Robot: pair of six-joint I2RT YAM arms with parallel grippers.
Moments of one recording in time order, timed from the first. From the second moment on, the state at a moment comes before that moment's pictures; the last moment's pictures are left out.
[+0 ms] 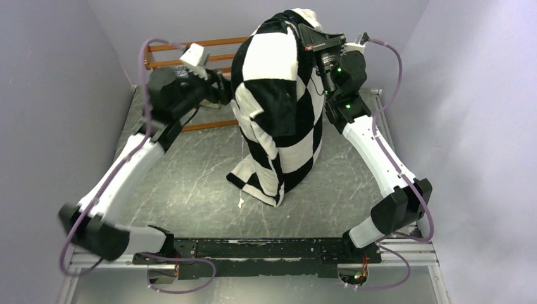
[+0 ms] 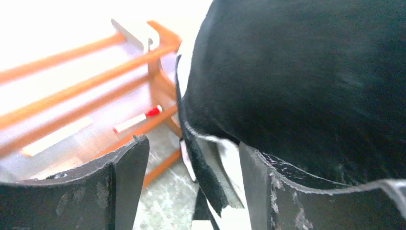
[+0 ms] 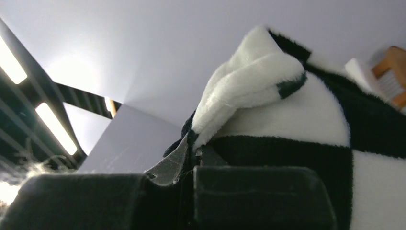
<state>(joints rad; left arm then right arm) -0.41 1.42 1.42 -0.03 0.26 -0.21 0.39 1.51 1.56 0.28 0.15 1.22</state>
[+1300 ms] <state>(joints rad) -0.75 0.96 1.12 -0.07 0.54 0.92 0.56 1.72 1.82 0.20 0.36 1.18</state>
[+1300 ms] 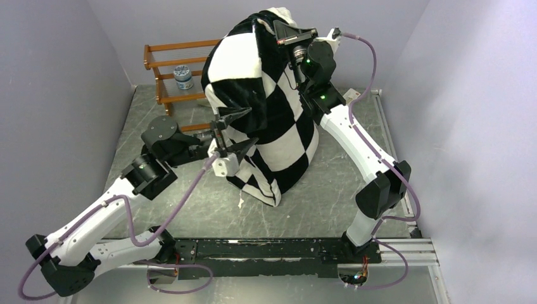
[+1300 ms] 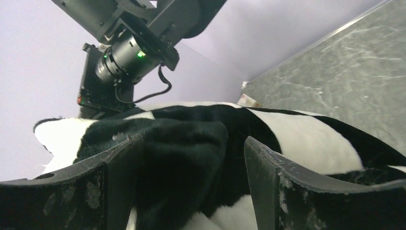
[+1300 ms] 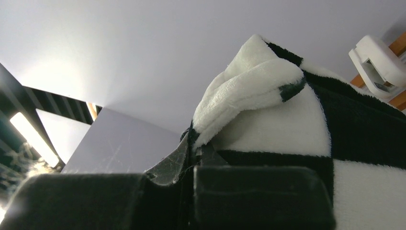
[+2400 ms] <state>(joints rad) -0.87 1.43 2.19 -0.14 -0.37 0.12 0.24 1.37 1.87 0.19 0.38 0.92</state>
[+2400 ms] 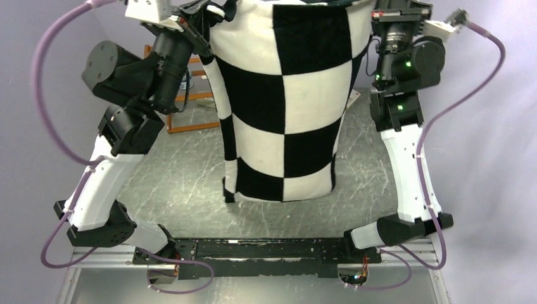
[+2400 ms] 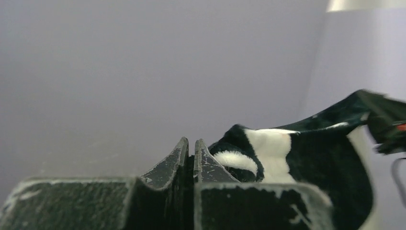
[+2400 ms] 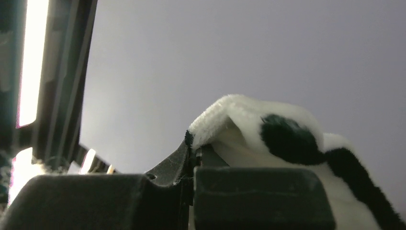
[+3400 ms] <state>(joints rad) -0.87 1.25 2.22 -0.08 -0.36 0.27 0.40 1.90 2.21 0.18 -0.44 1.06</state>
